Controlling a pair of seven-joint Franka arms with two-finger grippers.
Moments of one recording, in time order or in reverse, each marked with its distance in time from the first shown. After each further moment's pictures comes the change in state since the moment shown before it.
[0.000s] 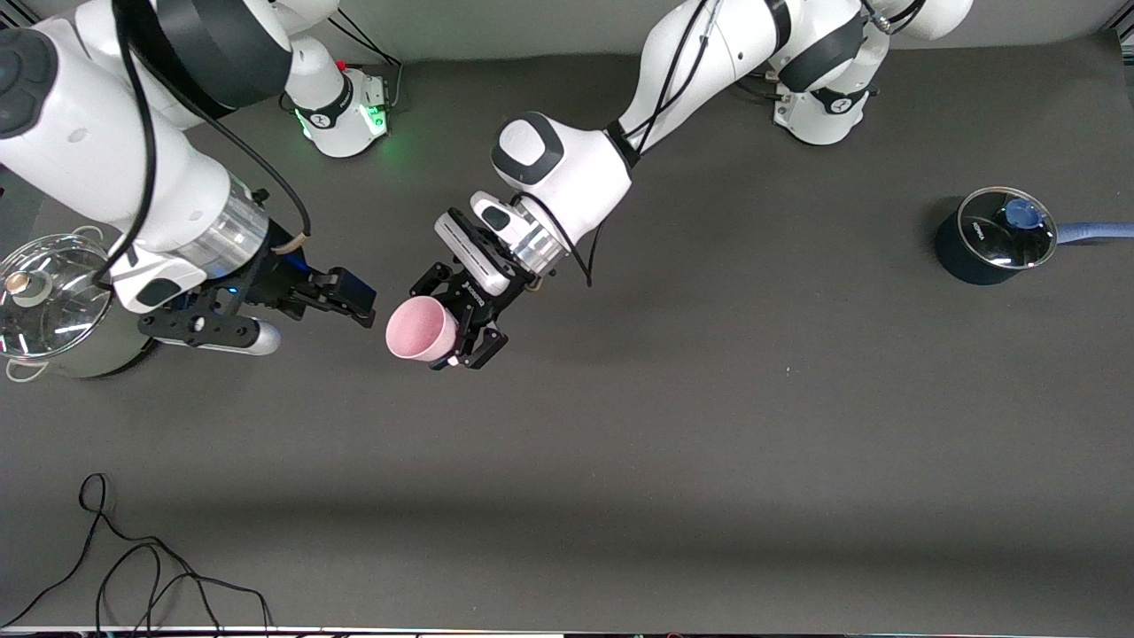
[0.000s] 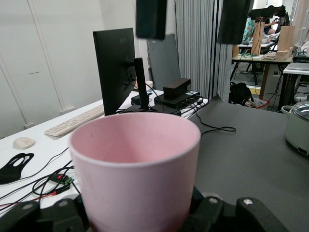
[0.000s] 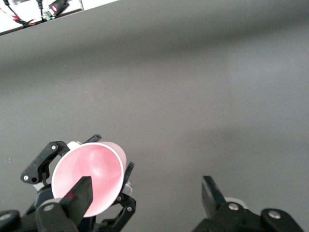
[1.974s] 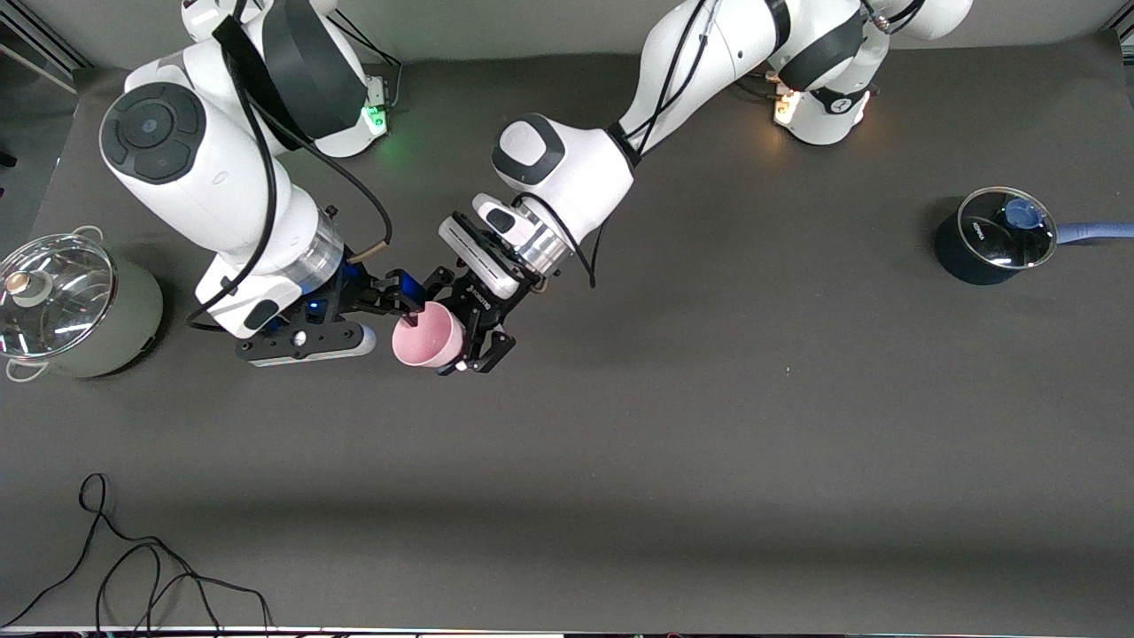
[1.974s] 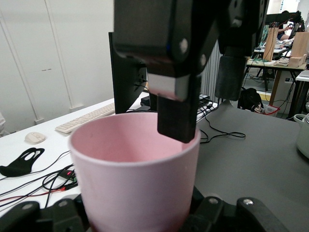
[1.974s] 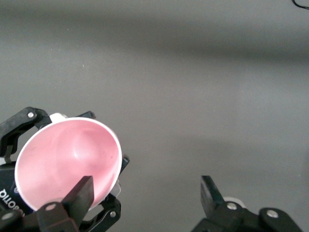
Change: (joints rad) left arm -0.003 -0.001 0.023 0.009 0.000 0.022 -0.057; right arm 0.063 0.052 -0.015 -0.007 -0.045 0.029 -0.253
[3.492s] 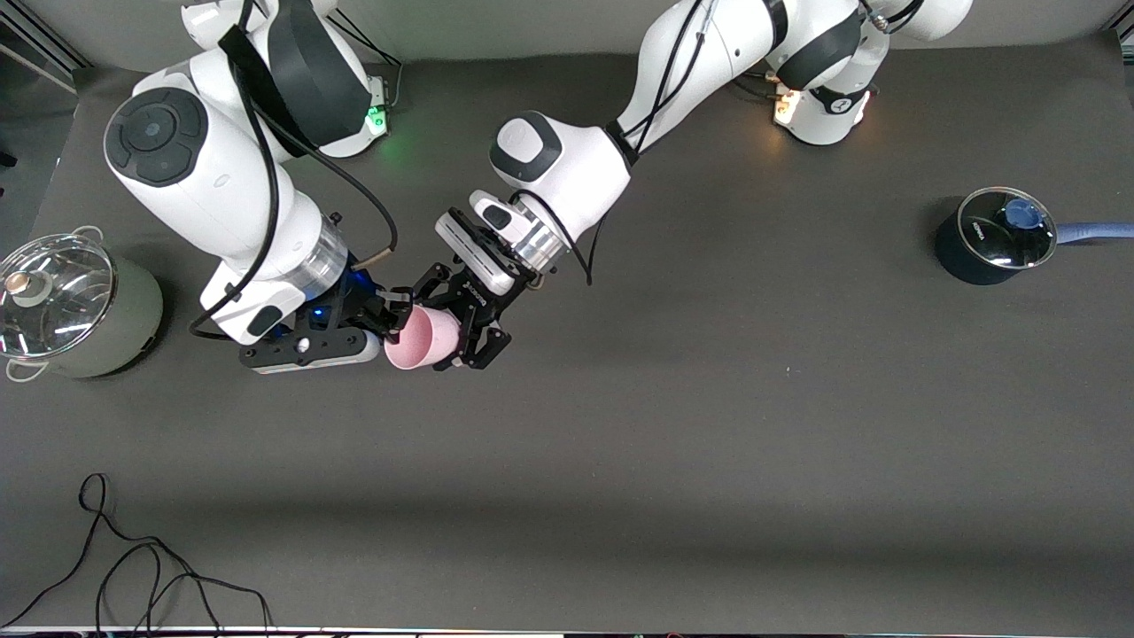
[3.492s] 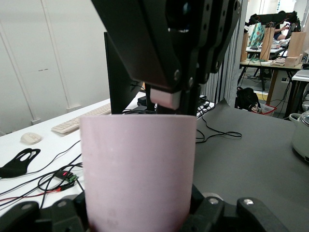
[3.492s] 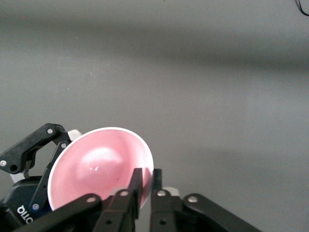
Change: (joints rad) left arm -0.010 0.001 0.003 -0.001 0.000 -0.002 -0.003; right arm 0.003 0.008 0.004 0.001 0.014 0.042 0.005
